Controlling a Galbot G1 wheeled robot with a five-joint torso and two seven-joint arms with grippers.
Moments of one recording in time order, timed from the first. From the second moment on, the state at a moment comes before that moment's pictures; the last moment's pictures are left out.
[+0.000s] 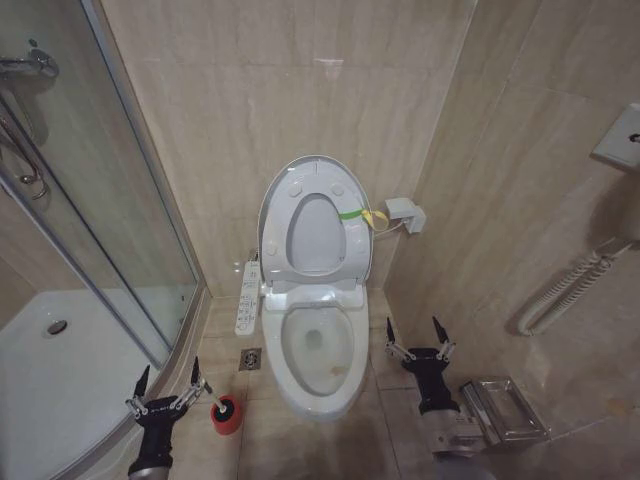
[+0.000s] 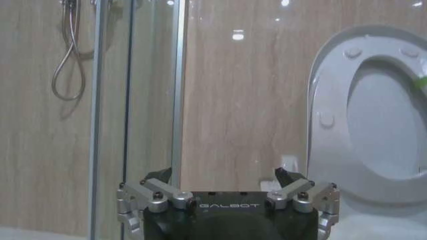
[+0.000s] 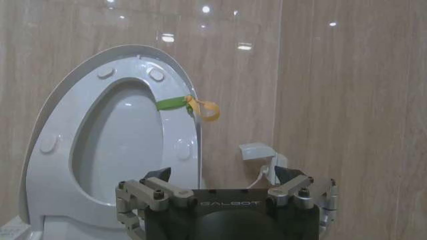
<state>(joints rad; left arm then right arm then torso) 1.66 -1.37 -0.61 -1.84 -0.26 -0.51 -0.09 -1.59 1.46 0.51 2.07 0.00 0.23 0.14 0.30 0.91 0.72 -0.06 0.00</state>
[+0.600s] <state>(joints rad) 1.53 -1.36 -0.61 -1.56 -0.31 -0.54 -0.08 -1.59 1.46 0.51 2.07 0.00 0.23 0.14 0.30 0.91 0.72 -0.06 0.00</state>
